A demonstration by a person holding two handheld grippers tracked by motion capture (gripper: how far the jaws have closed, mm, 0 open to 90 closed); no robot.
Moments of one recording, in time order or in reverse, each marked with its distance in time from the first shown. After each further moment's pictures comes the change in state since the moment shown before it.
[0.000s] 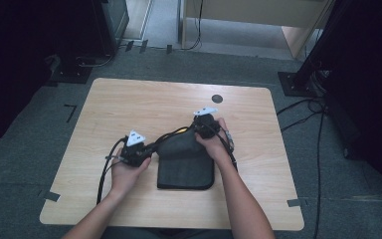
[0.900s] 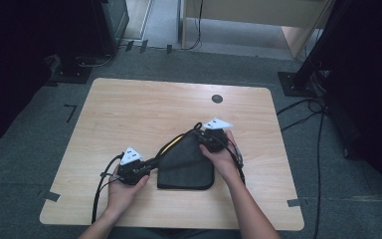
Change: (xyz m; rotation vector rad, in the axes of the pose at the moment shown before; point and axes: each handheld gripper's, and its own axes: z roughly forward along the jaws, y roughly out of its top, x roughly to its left) left arm -0.022 -0.062 -0.030 0.012 -0.121 -0.050; right arm 0.012 -0.034 -0.031 -0.096 0.136 0.030
